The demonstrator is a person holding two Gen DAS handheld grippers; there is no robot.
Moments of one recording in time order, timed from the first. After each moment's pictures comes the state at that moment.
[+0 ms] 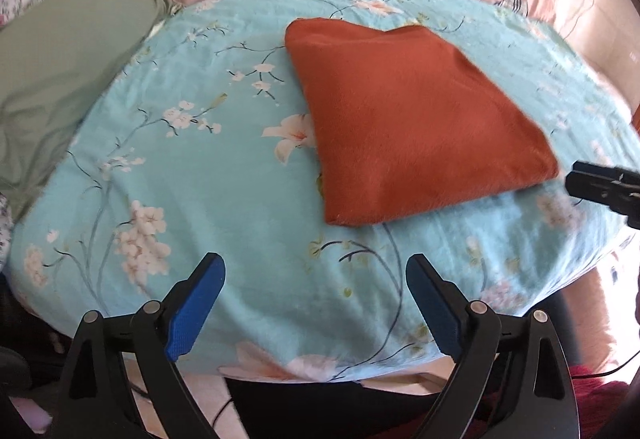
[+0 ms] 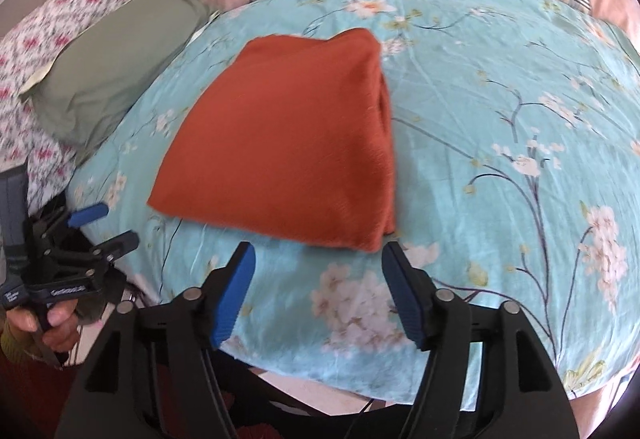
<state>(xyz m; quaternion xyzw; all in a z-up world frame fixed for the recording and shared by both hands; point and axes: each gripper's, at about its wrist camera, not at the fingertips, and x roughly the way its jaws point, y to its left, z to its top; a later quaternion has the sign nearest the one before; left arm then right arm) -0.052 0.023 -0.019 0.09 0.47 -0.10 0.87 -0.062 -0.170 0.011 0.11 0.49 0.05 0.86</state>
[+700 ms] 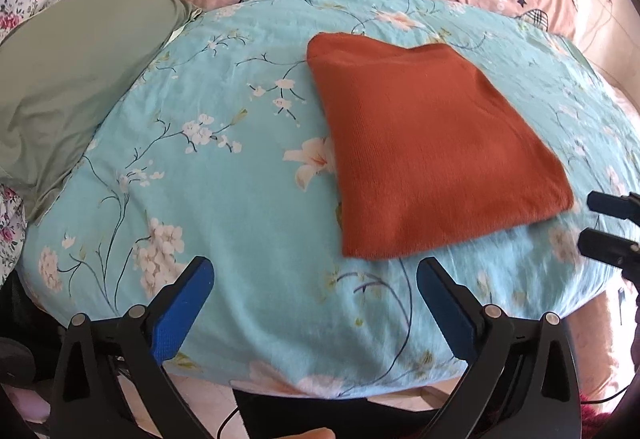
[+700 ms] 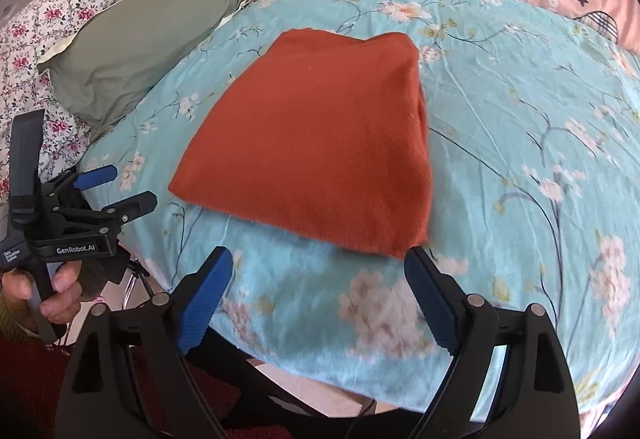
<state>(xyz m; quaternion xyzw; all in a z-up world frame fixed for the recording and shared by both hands) -0.034 0.024 -0.004 0.07 0.46 -0.07 0.88 -0.051 -0.150 0.016 0.08 0.49 0.09 0.86</state>
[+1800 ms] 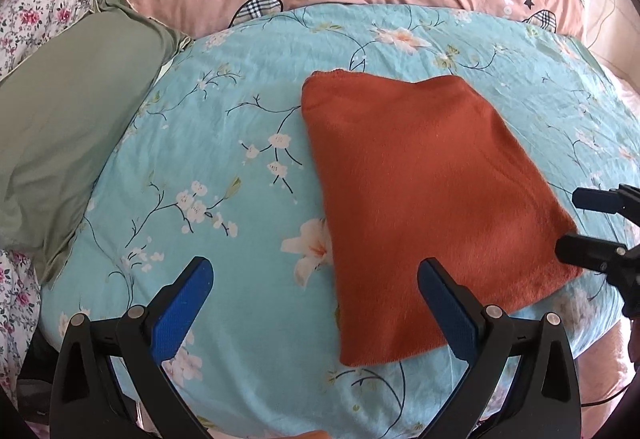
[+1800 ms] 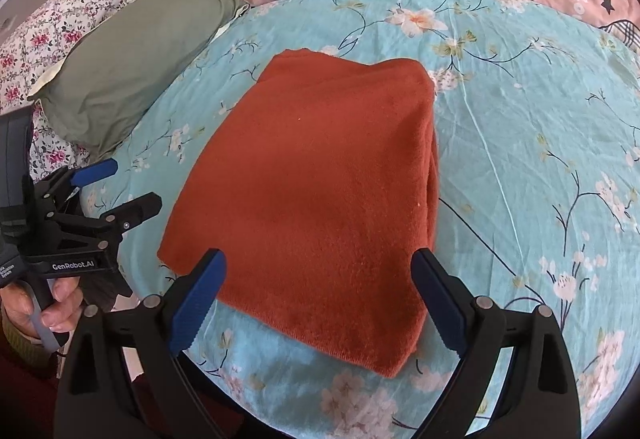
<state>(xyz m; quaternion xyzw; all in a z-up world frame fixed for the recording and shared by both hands) 0.031 -0.005 0.023 0.11 0.46 -0.06 0.88 0.027 -0.170 0.020 0.10 0.50 0.11 0.85</state>
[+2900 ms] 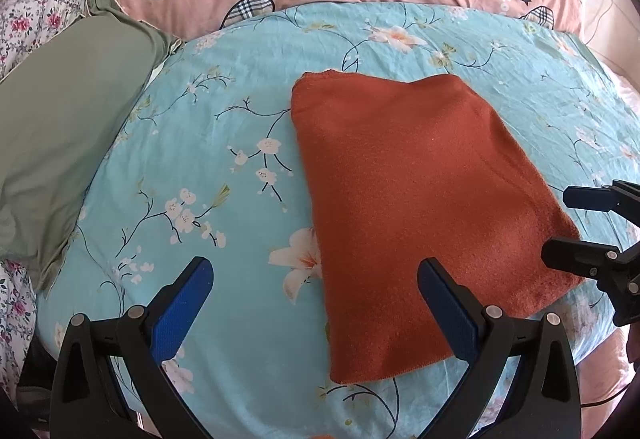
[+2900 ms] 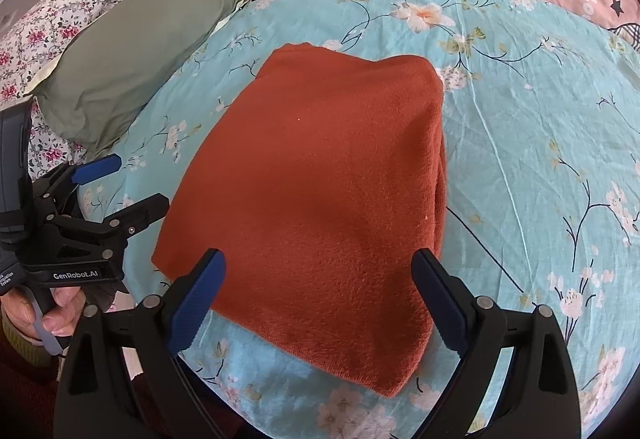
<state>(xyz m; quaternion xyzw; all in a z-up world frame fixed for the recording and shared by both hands) 0.040 -0.016 0.018 0.11 0.46 -0.06 0.88 0.043 -0.174 0.013 0.09 0.51 0.12 0.84</state>
